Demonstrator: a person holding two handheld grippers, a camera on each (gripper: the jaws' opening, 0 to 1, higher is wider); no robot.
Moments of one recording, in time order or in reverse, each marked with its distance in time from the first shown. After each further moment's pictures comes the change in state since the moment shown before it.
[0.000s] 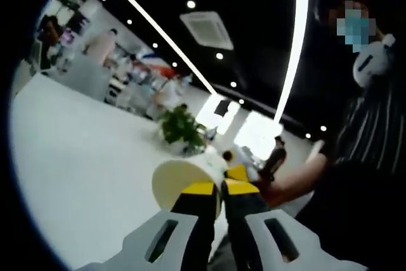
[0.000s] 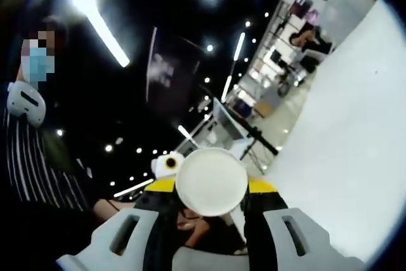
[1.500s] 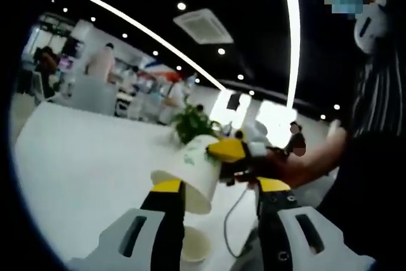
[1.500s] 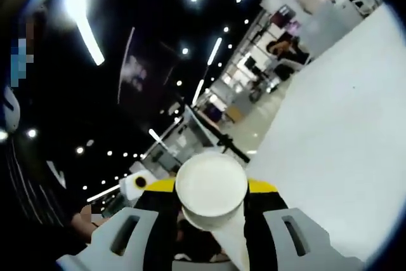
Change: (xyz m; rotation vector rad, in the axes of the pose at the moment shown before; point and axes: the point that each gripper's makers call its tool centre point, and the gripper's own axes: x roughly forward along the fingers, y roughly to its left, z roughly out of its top) left arm 0.001 0.016 -0.012 0.166 0.011 0.111; right arm 0.005 -0.028 0.021 -0.006 -0.015 -0.216
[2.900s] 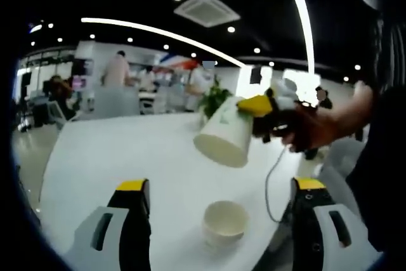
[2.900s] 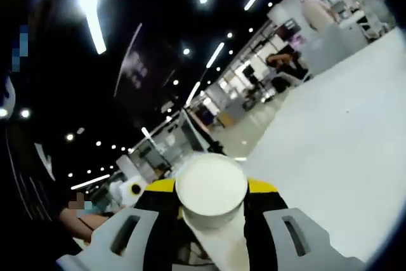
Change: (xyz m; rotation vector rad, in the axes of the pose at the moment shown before) left arm -0.015 0.027 -0.023 0.199 0.149 0.197; right arm -0.012 0.000 0.020 -0.126 -0.016 -0.074
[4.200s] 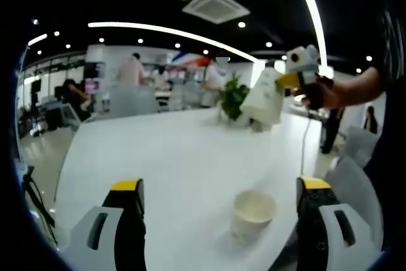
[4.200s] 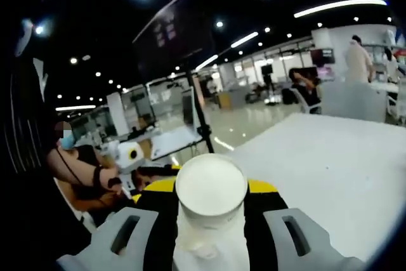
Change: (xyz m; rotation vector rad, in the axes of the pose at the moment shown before) left arm -0.016 0.036 -0.016 0.039 0.033 0.125; right arm -0.035 0.007 0.042 -0.428 0.184 -0.038
